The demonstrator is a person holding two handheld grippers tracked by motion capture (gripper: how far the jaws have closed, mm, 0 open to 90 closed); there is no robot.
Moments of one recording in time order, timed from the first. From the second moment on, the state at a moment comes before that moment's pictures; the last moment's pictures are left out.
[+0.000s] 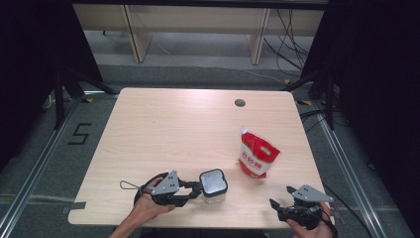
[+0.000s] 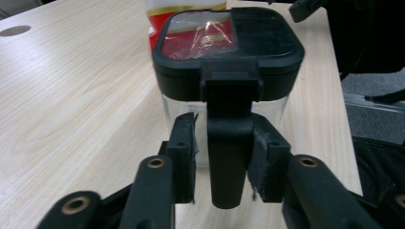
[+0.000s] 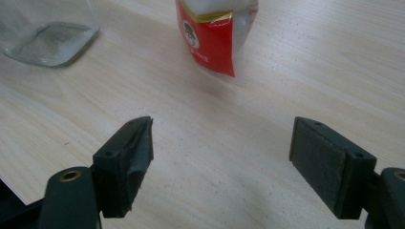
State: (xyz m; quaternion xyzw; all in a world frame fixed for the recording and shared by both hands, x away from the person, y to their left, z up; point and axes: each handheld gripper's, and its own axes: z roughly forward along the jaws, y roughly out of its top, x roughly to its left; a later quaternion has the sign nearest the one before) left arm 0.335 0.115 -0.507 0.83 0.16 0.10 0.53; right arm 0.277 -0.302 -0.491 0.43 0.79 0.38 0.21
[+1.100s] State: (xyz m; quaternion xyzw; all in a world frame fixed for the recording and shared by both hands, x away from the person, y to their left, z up) left arm 0.333 0.135 -0.472 0.79 0.31 0.10 0.52; right arm 0.277 -0.303 -0.493 0.42 0.80 0.38 0.20
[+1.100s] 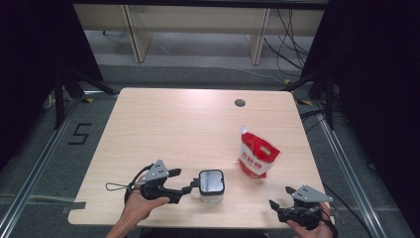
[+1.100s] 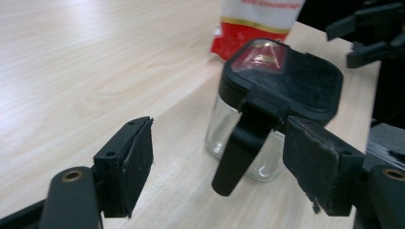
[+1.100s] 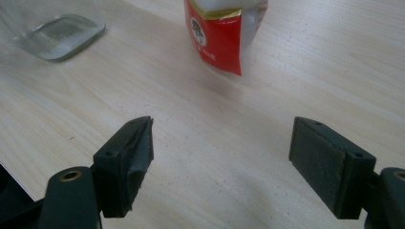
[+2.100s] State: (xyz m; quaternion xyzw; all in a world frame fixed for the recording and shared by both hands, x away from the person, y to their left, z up) left arm 0.314 0.129 -0.451 0.79 0.28 0.15 0.53; right arm 0.275 -0.293 -0.491 0.39 0.81 0.38 0.21
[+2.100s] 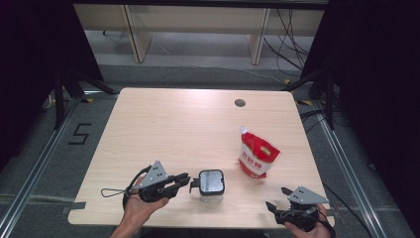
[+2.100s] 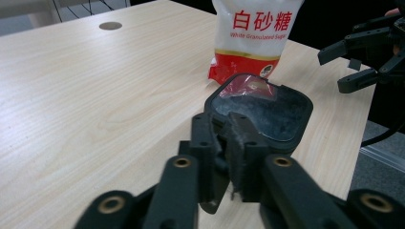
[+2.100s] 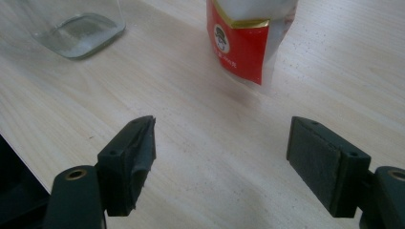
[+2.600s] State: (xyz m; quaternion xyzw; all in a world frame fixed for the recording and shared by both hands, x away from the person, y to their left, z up) left arm 0.314 0.112 -0.460 0.79 0.27 0.15 0.52; right arm 0.272 -0.276 -0.485 0.36 0.81 0.41 0.21
